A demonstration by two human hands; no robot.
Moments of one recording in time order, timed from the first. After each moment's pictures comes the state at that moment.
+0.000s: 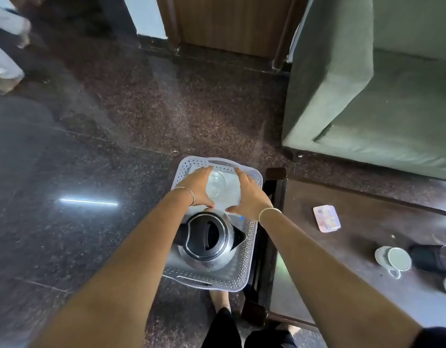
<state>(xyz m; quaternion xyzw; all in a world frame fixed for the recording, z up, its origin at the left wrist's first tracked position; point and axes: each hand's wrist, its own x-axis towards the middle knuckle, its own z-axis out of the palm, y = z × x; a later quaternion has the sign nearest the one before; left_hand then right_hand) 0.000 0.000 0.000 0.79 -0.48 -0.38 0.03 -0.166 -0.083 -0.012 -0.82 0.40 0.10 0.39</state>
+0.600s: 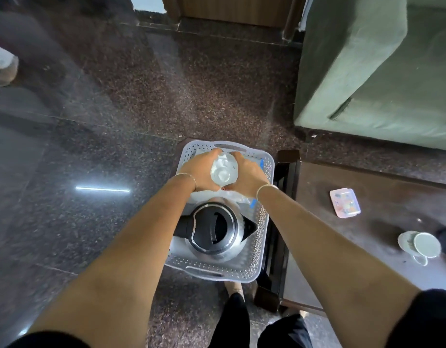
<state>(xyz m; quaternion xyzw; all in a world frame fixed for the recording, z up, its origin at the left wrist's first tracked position) 0.009 -0.010 -0.013 0.79 -0.51 -0.34 0.06 -0.132 -0.091 -0.040 -0.82 0.40 0.06 0.41</state>
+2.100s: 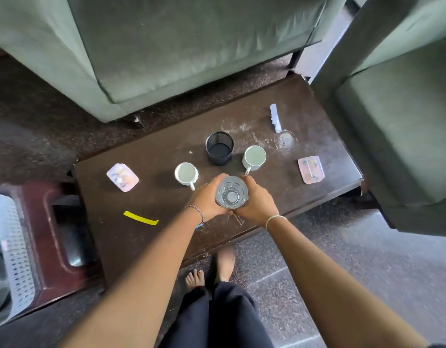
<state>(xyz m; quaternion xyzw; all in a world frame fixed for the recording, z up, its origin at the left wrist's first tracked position) -0.645 -0.133 -0.048 0.60 -0.63 -0.49 0.05 -0.810 -0.119 -0.063 -0.61 0.66 -0.09 0.42</state>
